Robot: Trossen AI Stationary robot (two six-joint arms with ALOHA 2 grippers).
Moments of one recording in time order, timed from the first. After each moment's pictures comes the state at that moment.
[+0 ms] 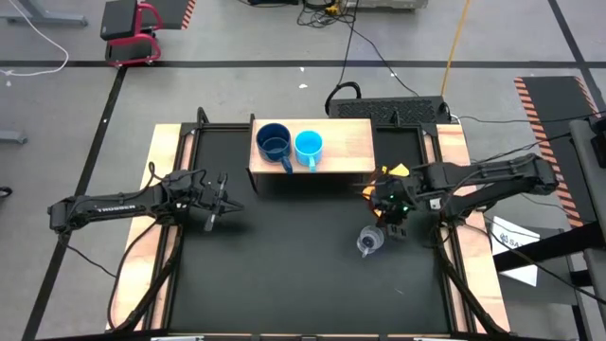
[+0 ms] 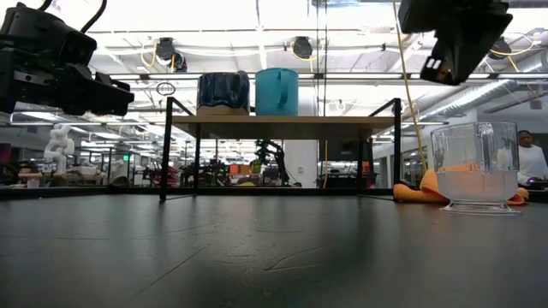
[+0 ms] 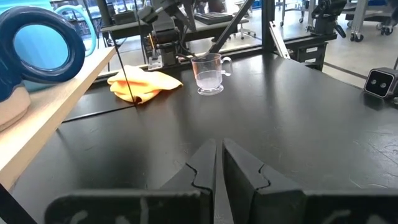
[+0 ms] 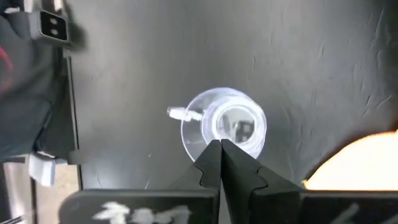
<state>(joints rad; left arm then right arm) 0.27 0.37 0.01 0.19 0.47 0.22 0.05 1.13 0.93 -0.92 -0.31 0.32</state>
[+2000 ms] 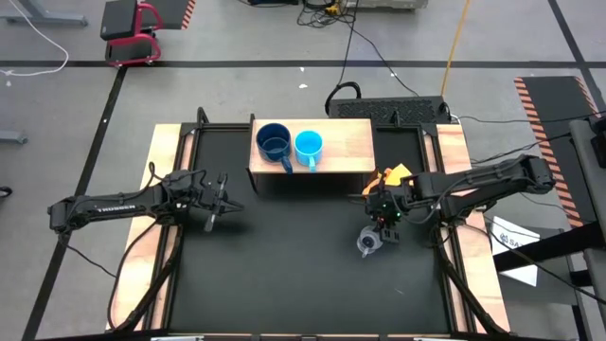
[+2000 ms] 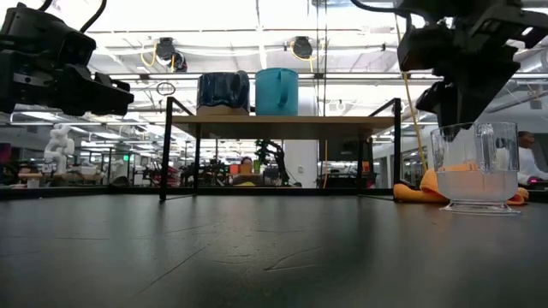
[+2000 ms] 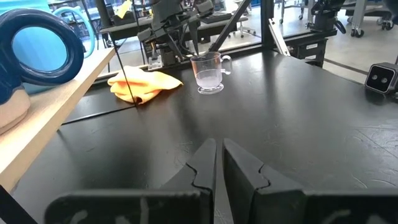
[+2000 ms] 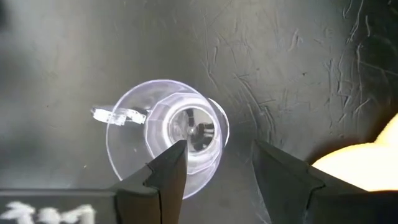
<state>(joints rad) 0.27 0.37 0.01 0.18 0.47 0.25 0.07 1.17 0.75 -0.75 -0.19 0.26</state>
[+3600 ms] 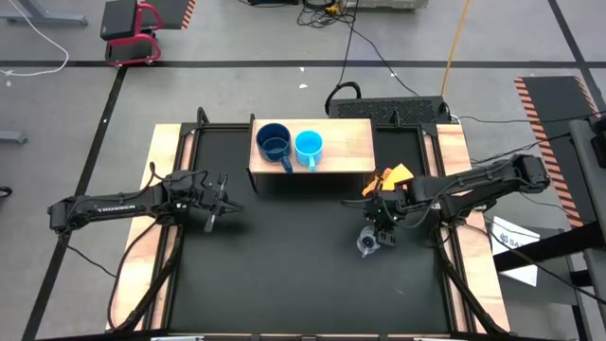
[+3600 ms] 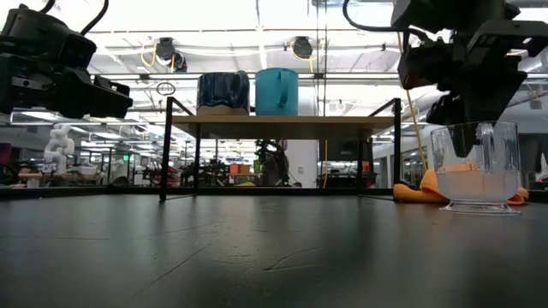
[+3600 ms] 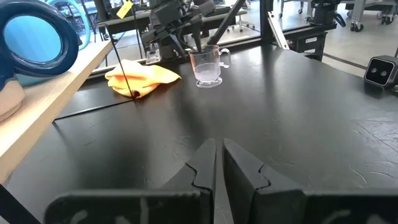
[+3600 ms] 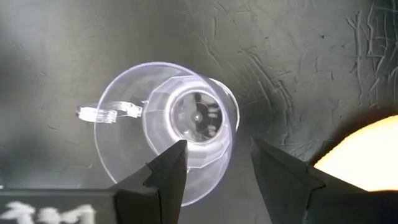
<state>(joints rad) 0.27 0.37 0.01 0.16 0.47 0.26 0.09 1.24 0.74 -0.75 -0.21 0.38</state>
